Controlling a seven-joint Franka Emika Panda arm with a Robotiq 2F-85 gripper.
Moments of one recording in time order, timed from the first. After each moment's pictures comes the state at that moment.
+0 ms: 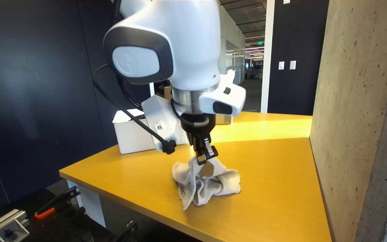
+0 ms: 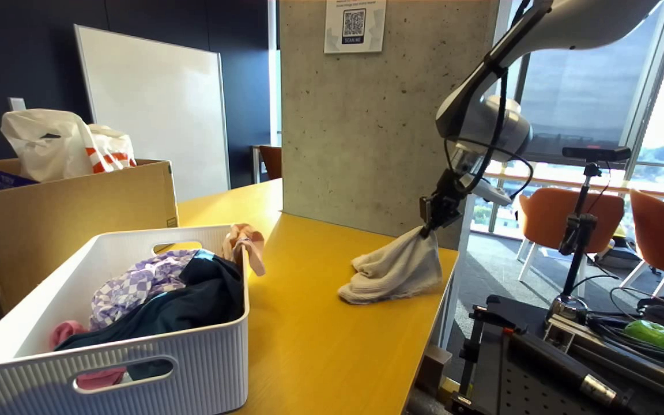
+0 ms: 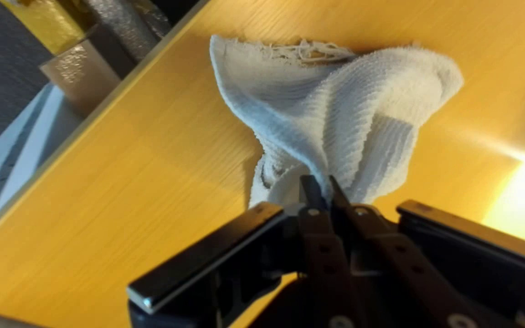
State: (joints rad) arm -0.26 0.21 -0.18 -2.35 0.80 2.68 -0.50
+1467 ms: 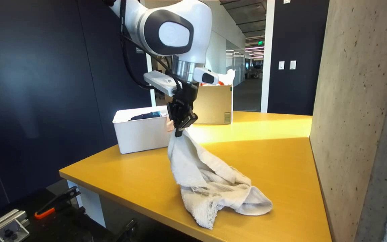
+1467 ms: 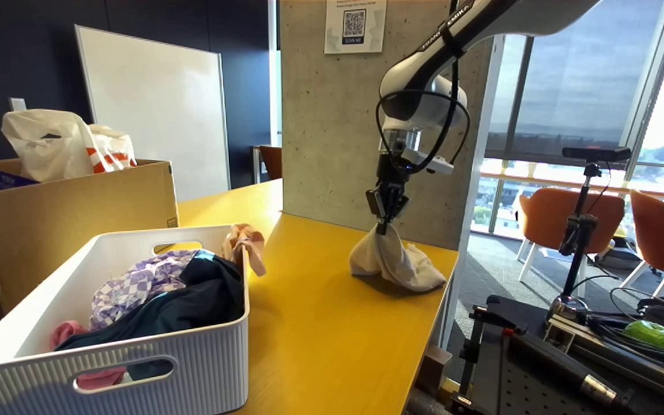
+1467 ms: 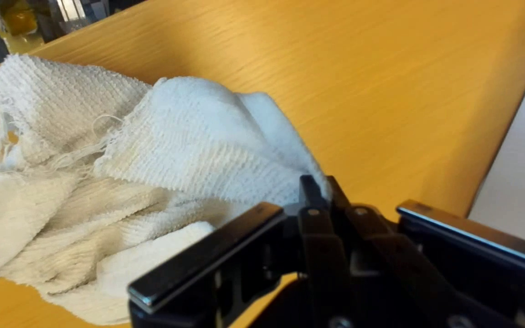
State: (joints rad) arm -0.18 0.34 -0.06 -1.99 0.33 2.23 -0.14
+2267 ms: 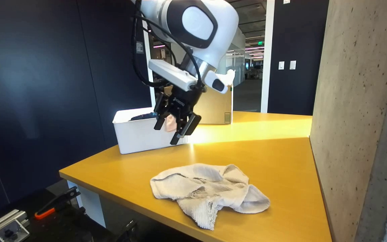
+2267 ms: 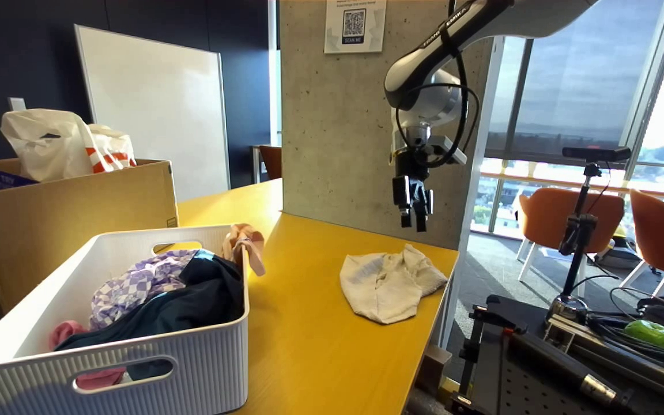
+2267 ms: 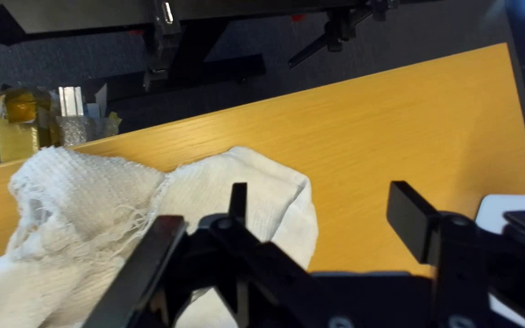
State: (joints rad) arm -0.25 0.39 -0.09 -1.86 0.32 1.80 -0.35
